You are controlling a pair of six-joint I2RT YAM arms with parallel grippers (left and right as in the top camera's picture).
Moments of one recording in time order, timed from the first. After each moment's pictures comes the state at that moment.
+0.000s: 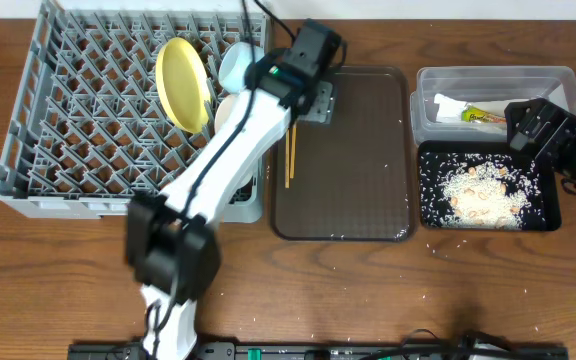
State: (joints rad) left arm -0.53 2.05 1.92 -0.95 -0.14 -0.26; right arm -0.32 1.17 1.40 -0.94 -0.39 0.27
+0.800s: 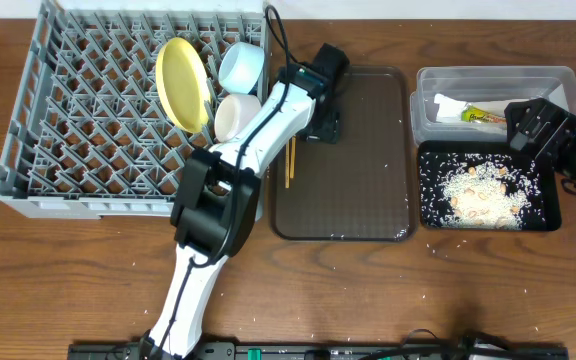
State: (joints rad) left arm -0.52 2.35 2.01 -1.00 -0.05 -0.36; right arm -0.32 1.17 1.40 -0.94 -0.39 0.27
